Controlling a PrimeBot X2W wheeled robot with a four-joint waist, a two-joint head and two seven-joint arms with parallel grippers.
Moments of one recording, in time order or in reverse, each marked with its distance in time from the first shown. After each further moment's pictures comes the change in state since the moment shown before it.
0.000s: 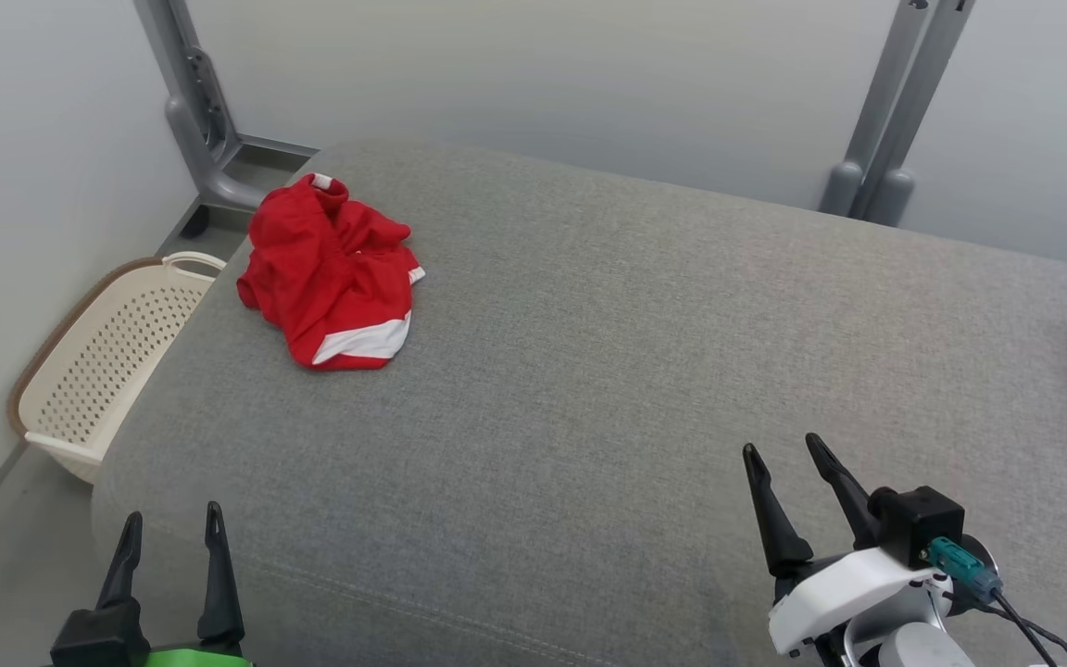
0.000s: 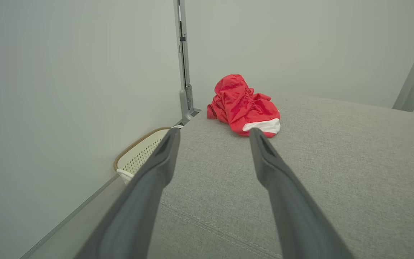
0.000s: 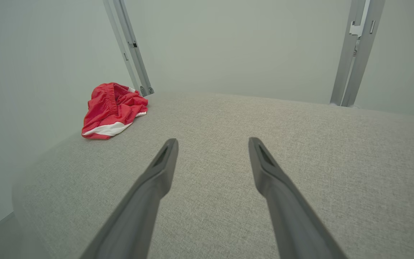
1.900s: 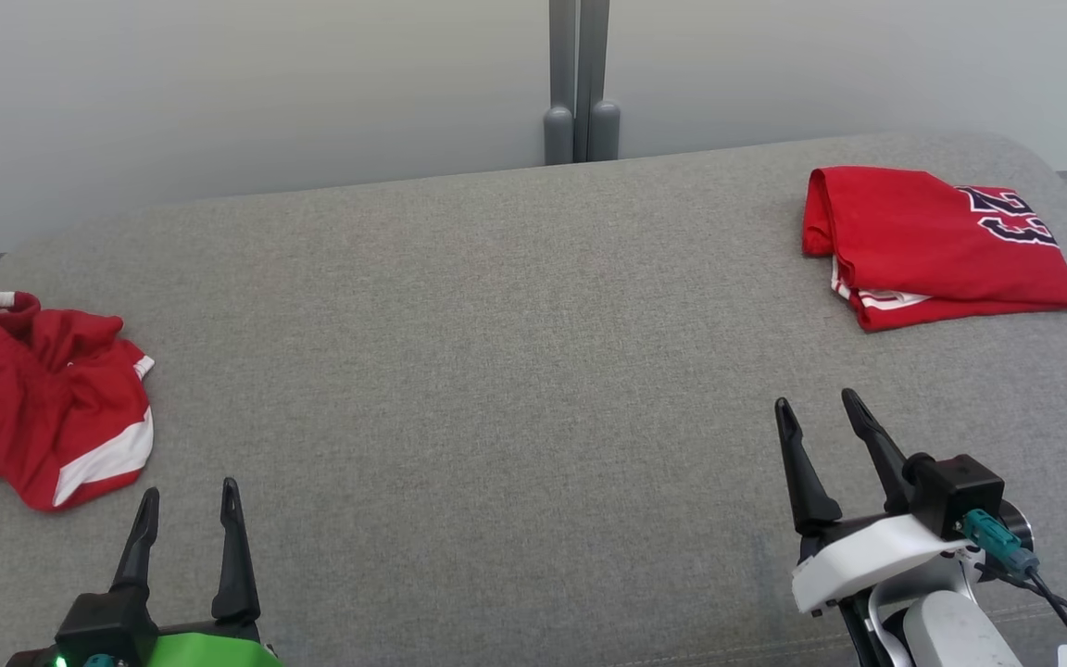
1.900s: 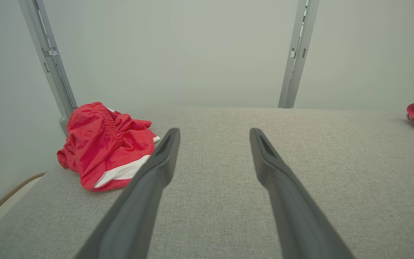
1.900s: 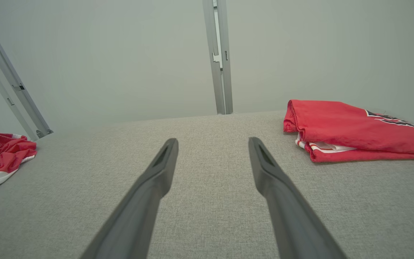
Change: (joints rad) left arm -0.020 -0.017 -0.018 -0.028 -0.032 -0.019 0.000; right arm -0.027 -0.001 -0.061 -0.062 -0.035 0.000 0.000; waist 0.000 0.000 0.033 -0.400
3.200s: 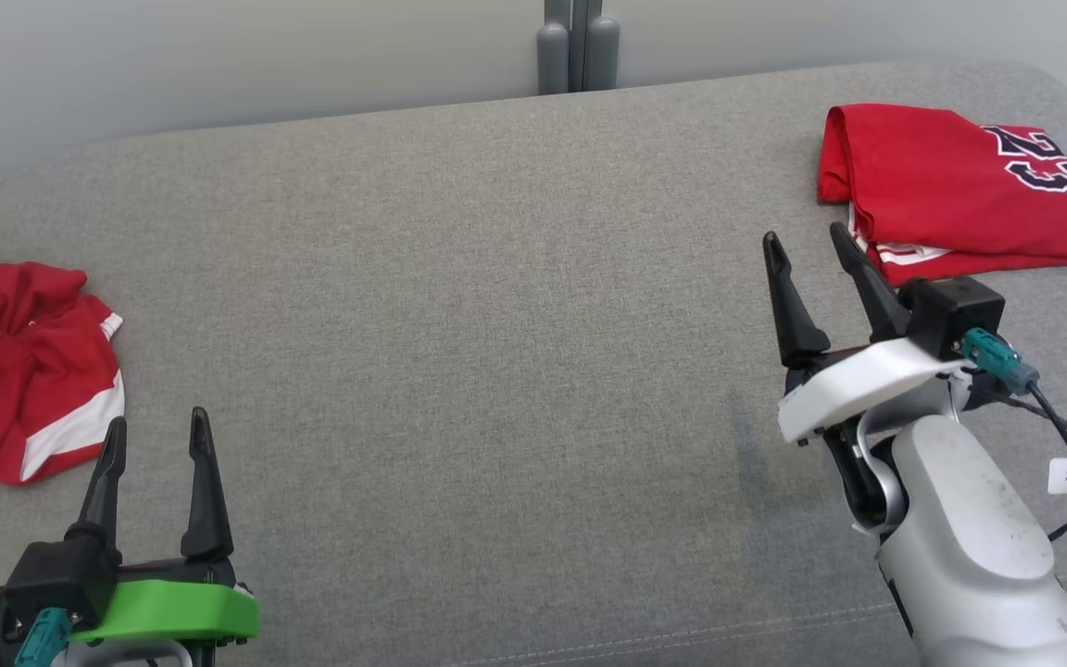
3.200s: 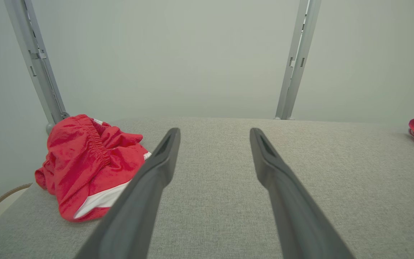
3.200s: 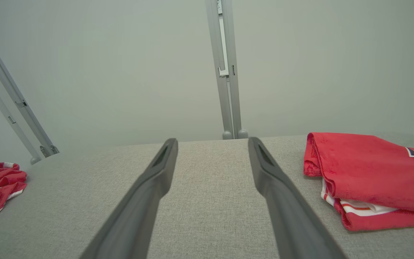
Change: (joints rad) left arm -0.097 0.005 0.039 -0.036 -0.026 -0.053 0.000; right arm -0.381 -0.057 0.073 0.228 0.132 0.000 0.000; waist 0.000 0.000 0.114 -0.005
